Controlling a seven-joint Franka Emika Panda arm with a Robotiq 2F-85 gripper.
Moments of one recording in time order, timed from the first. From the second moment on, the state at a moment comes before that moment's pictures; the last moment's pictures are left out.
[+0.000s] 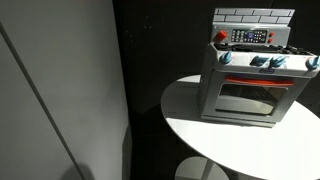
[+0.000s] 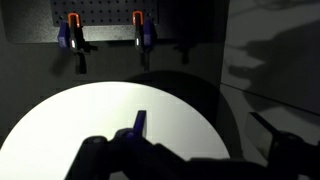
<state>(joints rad) 0.09 -0.60 0.18 -2.28 0.19 1.55 0.30</state>
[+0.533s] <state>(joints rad) 0.05 -0.53 0.18 -2.20 0.14 1.66 0.31</state>
